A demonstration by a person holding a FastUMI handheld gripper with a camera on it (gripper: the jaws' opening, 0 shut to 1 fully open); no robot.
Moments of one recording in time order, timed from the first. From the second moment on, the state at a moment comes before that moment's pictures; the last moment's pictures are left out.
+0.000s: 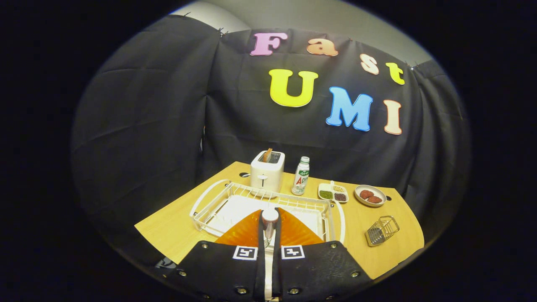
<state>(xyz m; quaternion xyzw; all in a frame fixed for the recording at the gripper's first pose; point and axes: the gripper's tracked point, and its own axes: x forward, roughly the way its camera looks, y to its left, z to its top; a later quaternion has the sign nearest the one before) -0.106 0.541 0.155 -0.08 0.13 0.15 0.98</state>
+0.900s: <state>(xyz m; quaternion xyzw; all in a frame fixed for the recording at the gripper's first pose) -0.129 0.574 0.071 -0.07 0.20 0.20 0.96</state>
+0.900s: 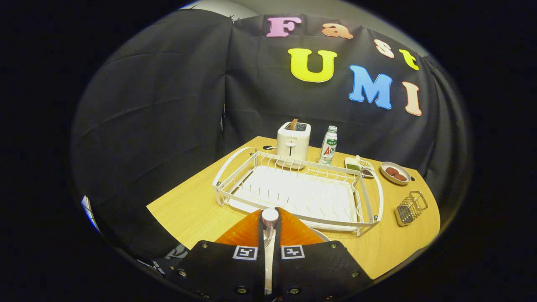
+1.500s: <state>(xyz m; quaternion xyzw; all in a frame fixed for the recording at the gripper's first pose) -0.120 0.563 0.060 -0.07 0.21 0.20 0.96</state>
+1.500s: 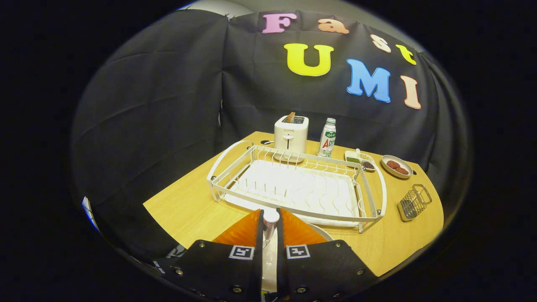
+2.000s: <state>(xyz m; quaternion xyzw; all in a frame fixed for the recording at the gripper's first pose) -0.099 0.542 0.080 -0.06 0.19 0.17 0.97</state>
